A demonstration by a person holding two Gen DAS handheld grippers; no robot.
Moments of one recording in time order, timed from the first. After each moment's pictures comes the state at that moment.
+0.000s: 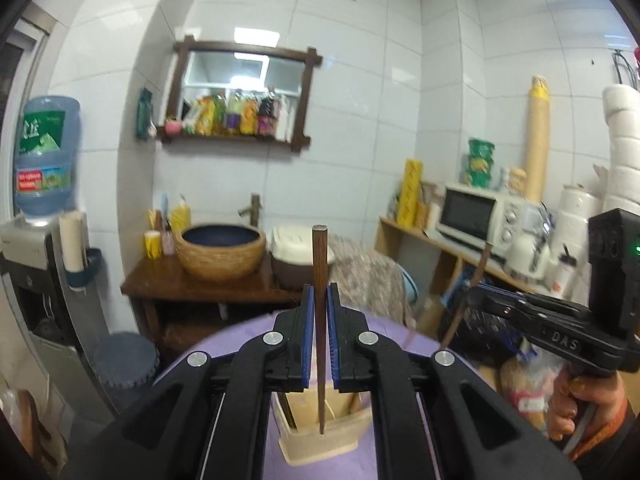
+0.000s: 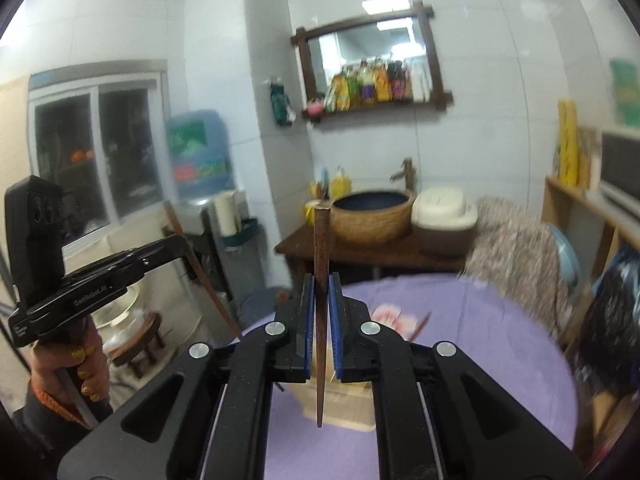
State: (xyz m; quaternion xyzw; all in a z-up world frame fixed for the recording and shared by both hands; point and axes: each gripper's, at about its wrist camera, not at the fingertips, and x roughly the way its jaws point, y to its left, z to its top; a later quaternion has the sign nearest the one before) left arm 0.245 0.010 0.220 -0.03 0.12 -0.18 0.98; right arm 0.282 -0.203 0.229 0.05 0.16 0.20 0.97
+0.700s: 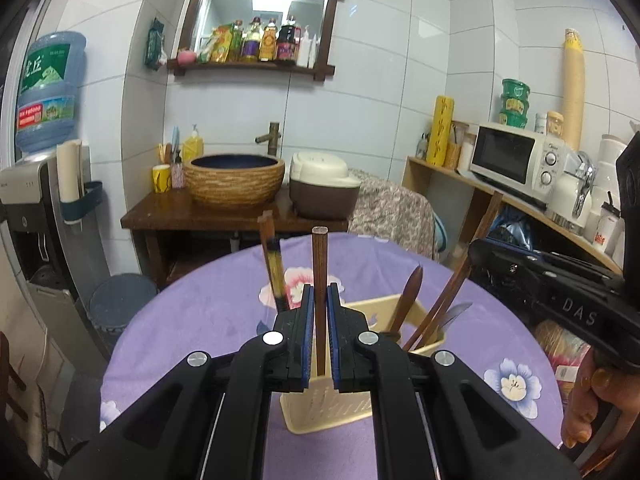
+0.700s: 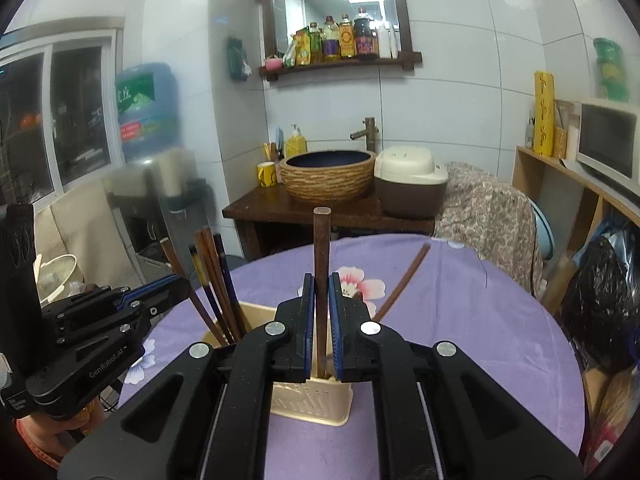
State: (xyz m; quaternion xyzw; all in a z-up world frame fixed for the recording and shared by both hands) left arm 0.294 -0.010 0.080 -0.02 0.22 -0.14 0.96; right arm 0.338 -0.182 0.108 0.03 0.22 0.13 0.97
